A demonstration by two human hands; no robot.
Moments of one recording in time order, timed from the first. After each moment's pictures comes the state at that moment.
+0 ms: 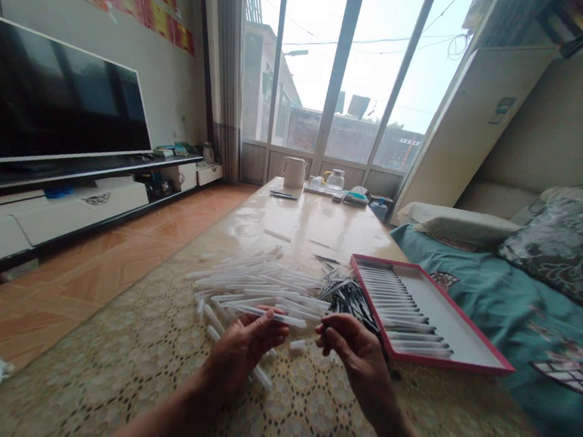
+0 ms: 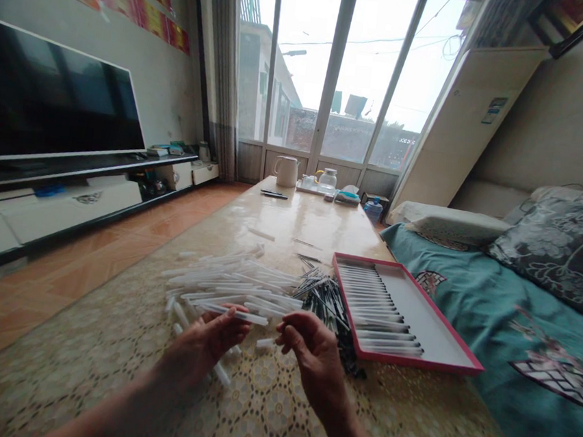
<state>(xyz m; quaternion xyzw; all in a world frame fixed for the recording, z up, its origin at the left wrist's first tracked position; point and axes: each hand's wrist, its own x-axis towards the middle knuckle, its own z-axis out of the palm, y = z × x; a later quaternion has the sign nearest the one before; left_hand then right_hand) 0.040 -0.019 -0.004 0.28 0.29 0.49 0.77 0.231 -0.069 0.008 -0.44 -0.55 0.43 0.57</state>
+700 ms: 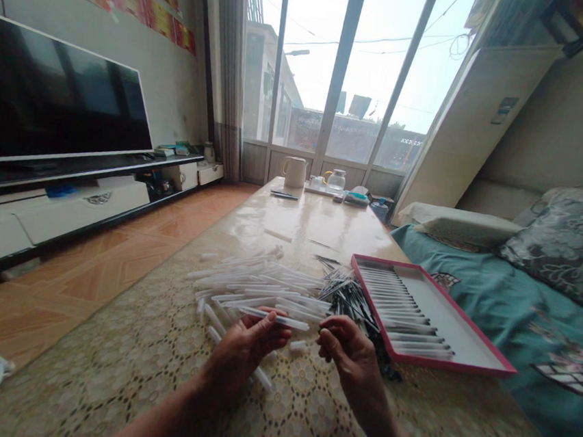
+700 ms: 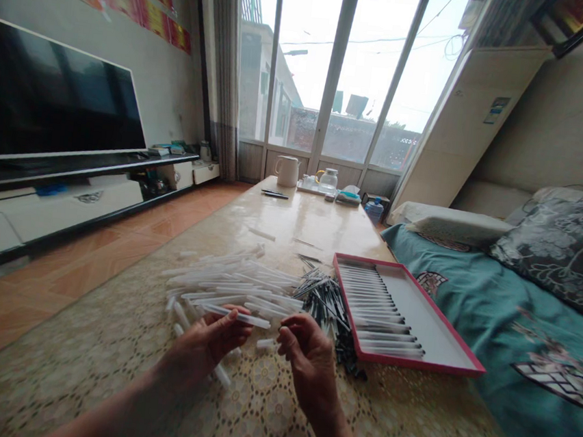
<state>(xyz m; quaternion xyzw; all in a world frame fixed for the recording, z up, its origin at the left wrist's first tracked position) 0.041 -0.019 -0.002 0.30 0.30 0.47 0.77 0.223 -0.069 0.000 -0.47 -0.53 0.40 0.59</state>
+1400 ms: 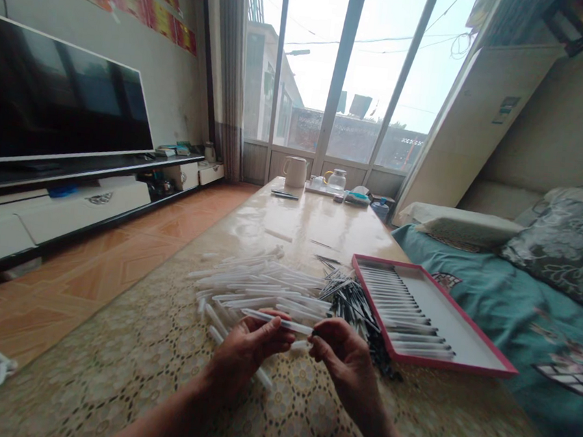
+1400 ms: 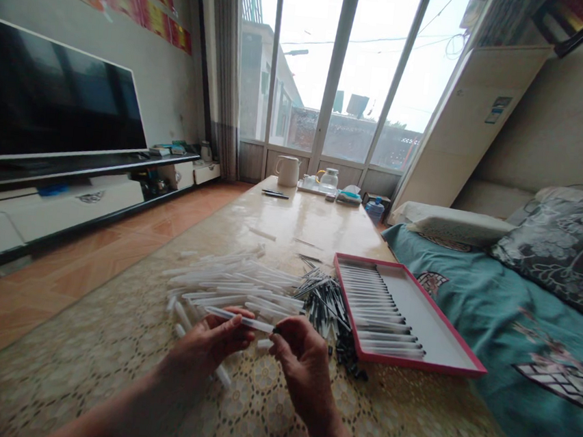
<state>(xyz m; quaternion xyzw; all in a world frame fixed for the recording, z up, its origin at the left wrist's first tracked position) 0.041 -0.020 -0.005 0.34 0.28 0.45 0.78 0.213 -0.070 0.001 -0.47 -0.53 0.41 0.57</state>
